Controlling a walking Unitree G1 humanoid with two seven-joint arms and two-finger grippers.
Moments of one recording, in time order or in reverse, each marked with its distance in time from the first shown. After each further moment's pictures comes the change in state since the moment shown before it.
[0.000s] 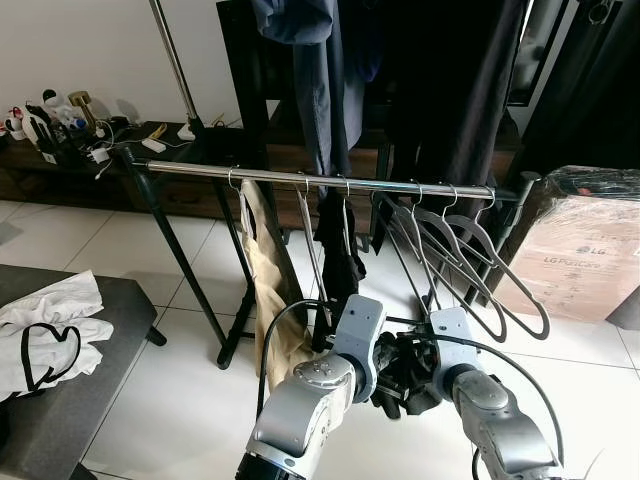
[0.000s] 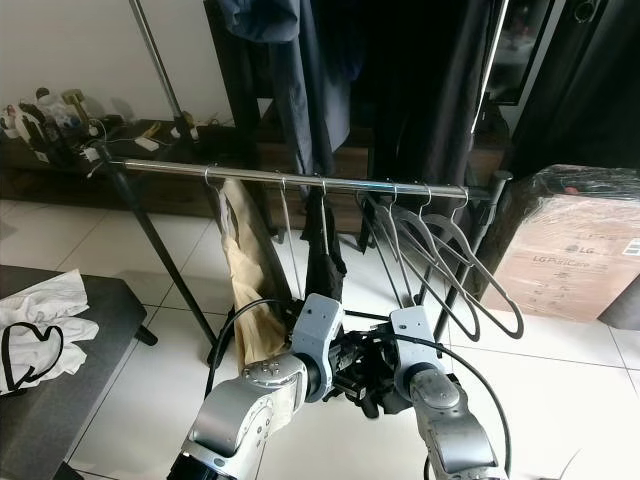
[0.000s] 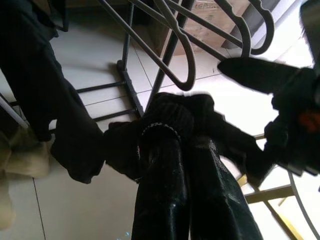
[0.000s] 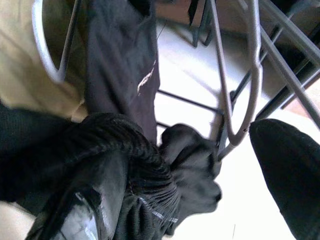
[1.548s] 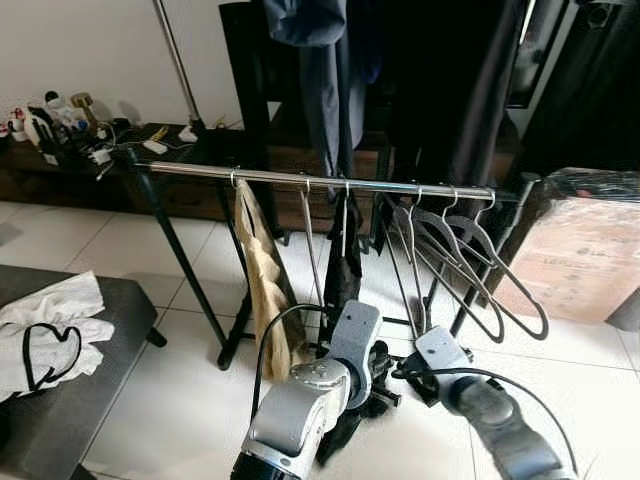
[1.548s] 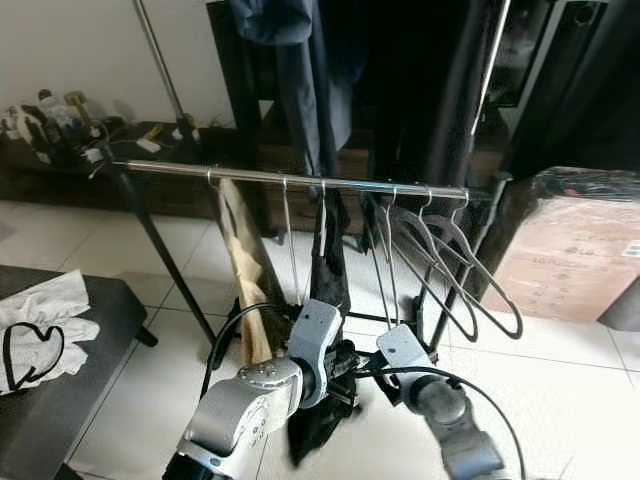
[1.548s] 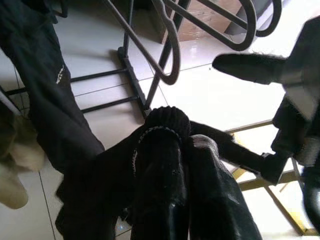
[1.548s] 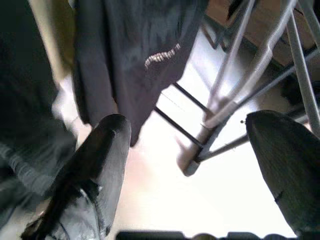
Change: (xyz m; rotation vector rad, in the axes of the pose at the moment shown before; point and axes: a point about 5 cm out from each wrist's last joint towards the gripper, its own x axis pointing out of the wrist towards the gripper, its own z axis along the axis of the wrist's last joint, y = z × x) left arm -0.001 0.005 -0.006 0.013 0.057 0.003; right arm 0.003 -0.007 -0.023 -0.301 0.017 0.166
